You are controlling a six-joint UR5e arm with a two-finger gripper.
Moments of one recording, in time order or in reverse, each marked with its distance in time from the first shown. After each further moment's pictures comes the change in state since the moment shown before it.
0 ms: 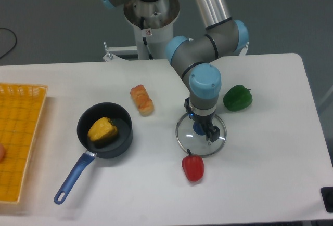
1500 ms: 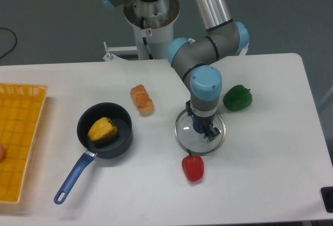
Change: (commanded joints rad) arm 0.000 0.015 0.008 -0.003 0.002 -0.012
